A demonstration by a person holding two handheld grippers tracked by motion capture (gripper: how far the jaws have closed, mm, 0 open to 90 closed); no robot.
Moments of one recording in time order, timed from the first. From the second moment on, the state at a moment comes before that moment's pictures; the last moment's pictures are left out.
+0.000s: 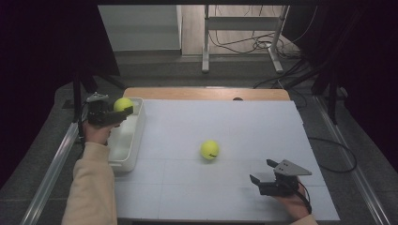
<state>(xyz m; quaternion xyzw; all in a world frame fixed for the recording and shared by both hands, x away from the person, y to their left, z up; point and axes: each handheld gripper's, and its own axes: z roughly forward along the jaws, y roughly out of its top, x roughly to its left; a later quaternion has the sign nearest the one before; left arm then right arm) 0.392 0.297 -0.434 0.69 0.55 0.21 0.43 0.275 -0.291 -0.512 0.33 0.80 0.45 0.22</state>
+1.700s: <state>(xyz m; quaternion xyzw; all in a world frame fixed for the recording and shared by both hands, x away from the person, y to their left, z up) 0.395 0.290 -0.432 0.69 0.55 0.20 0.42 0.274 -0.290 -0.512 0.33 0.80 0.45 0.21</state>
